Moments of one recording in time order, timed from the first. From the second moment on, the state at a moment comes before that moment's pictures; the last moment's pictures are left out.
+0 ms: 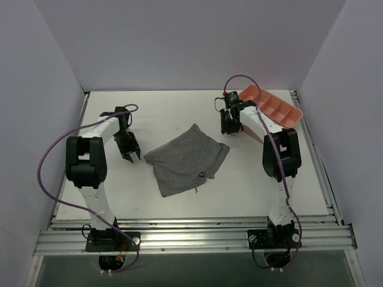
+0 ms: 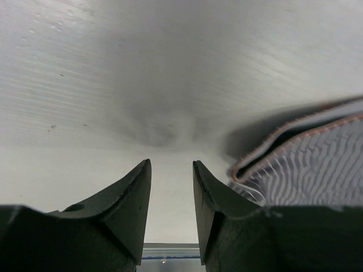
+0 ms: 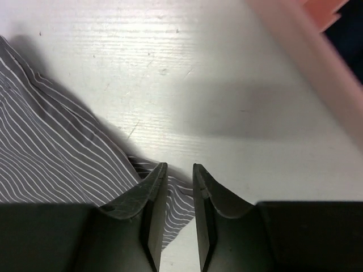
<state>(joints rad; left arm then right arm) -0.08 2.00 1.45 -0.98 0.06 -0.51 0.32 2.11 1.66 -0.66 0.02 0.27</state>
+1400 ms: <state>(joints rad) -0.08 1.96 1.31 -0.82 0.33 -0.49 1.19 2.02 1.45 -0.46 0.14 0.62</state>
